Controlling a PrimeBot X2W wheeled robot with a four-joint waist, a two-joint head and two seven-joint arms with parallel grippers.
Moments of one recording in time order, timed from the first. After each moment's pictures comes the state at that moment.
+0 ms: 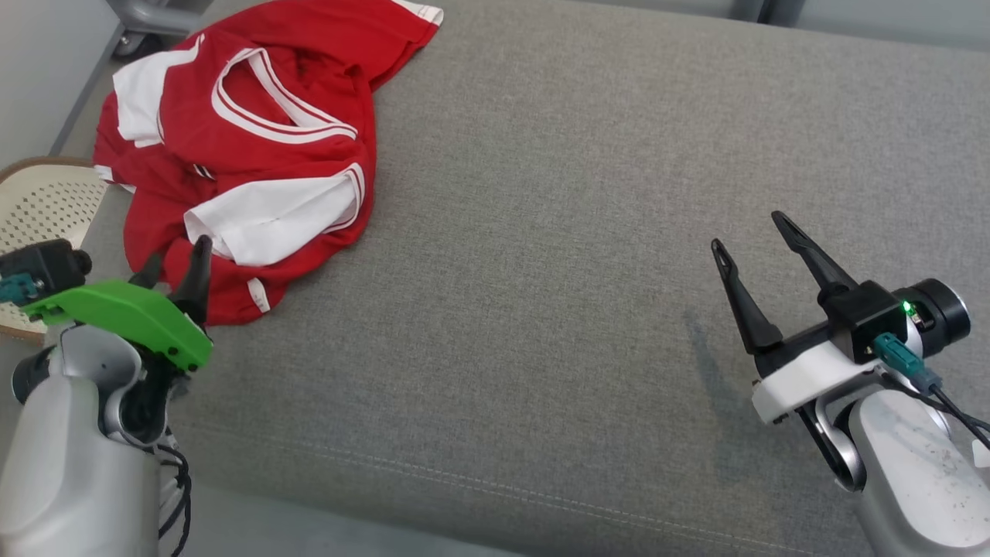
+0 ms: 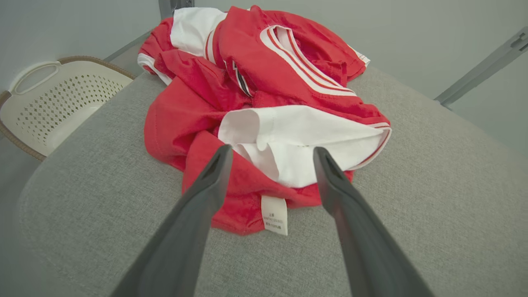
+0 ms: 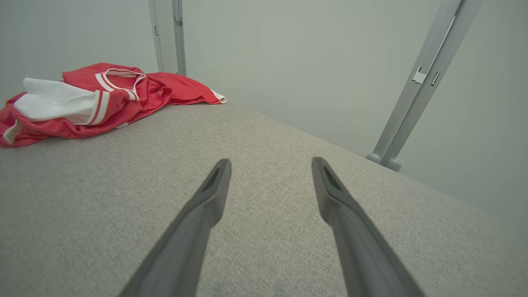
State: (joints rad) left arm -0.46 0.12 0.03 0.53 -0.57 -0.13 0.17; right arm -0.18 -0.24 0.27 0.16 0.02 0.07 -0.25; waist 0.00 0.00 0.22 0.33
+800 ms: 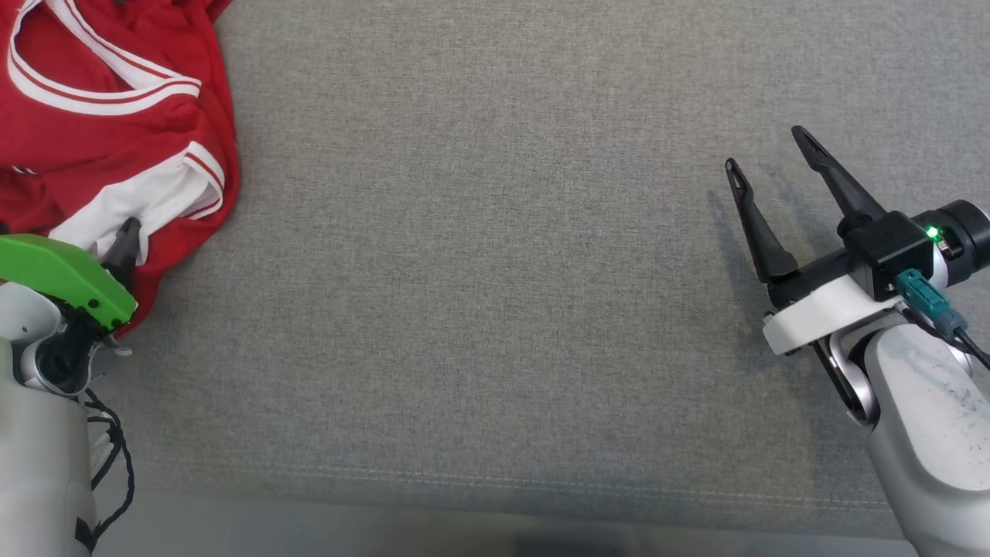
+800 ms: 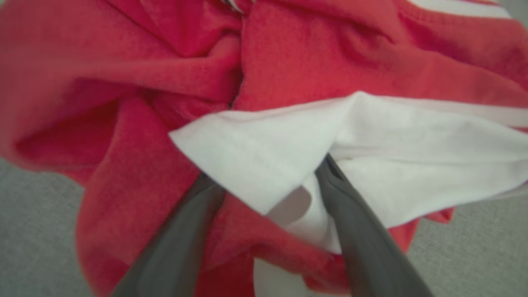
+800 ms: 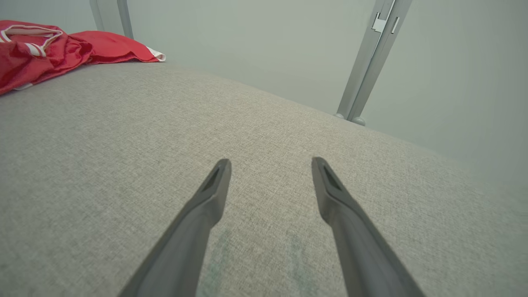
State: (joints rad) left arm -0.65 0.20 0.10 0.77 -0.62 -0.11 0.31; right arm -0.32 -0.26 0.26 0.15 0.00 0.08 -0.25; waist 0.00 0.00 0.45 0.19
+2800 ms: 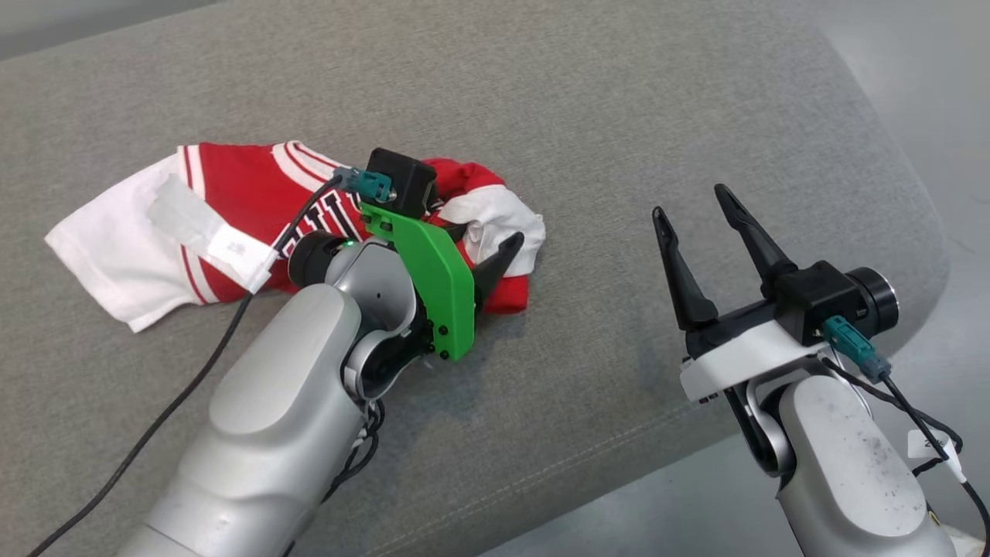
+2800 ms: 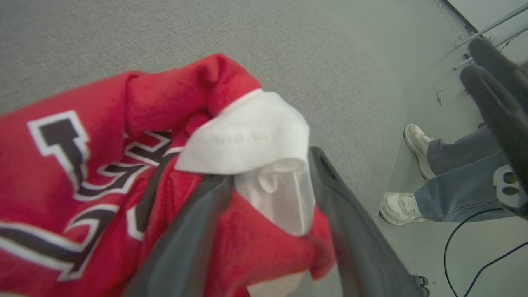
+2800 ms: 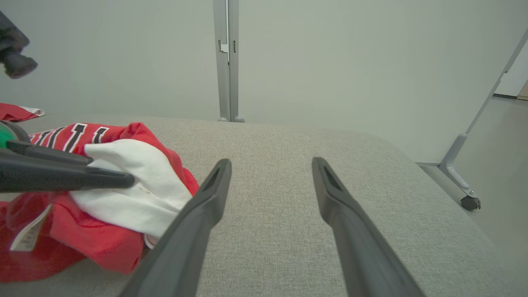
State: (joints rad) left arm -0.70 0.04 -0.66 0.42 -0.77 -0.10 0.38; right arm -0.24 -0.07 0.28 0.14 0.05 0.03 -0.25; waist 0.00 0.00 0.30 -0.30
